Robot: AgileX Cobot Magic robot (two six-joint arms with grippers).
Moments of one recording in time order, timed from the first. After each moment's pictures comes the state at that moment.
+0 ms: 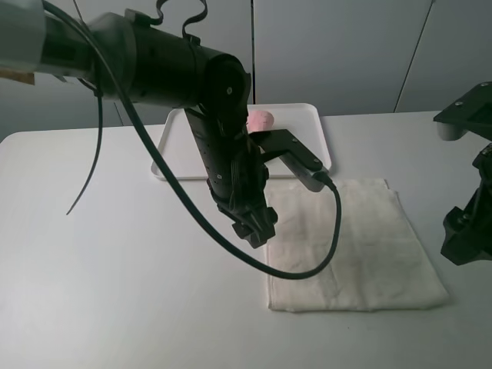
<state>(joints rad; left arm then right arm) -0.84 2.06 -1.45 -0.07 0.90 0.31 0.30 1.22 -0.73 -0.13 1.10 -0.30</state>
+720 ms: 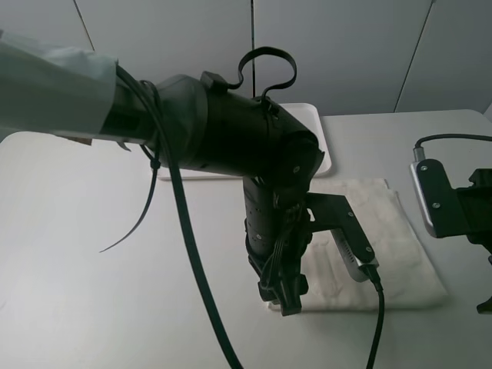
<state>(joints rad) -1.04 2.12 -1.45 0.04 0.91 0.32 0.30 1.21 -0.50 -0.16 0.86 -1.08</state>
